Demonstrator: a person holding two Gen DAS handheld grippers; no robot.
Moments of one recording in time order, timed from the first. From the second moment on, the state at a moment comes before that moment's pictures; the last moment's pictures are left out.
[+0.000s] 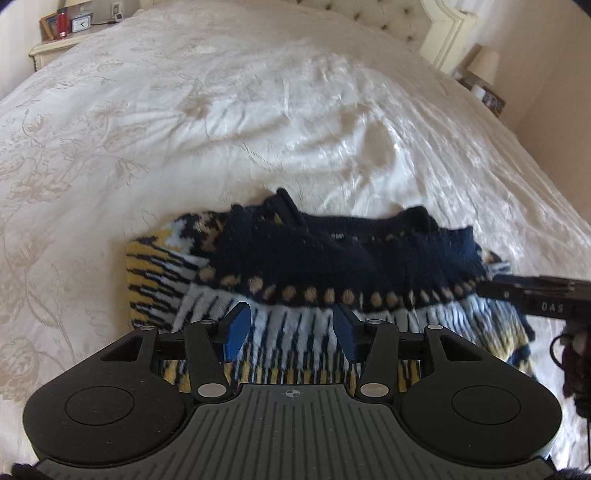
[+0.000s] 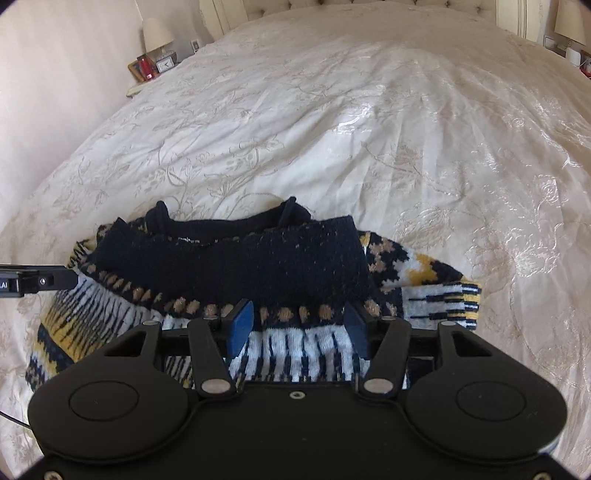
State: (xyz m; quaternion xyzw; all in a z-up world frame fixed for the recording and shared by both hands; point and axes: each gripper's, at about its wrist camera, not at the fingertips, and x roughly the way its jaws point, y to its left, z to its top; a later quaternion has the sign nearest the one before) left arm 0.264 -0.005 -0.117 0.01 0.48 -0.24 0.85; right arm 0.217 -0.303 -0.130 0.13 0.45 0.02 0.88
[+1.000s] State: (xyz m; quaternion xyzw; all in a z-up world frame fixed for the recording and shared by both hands) left arm 0.290 -0.025 -0.143 0.06 0.50 -0.19 0.84; right arm 0.267 -0.318 -0.155 0.07 0.49 -0.03 0.87
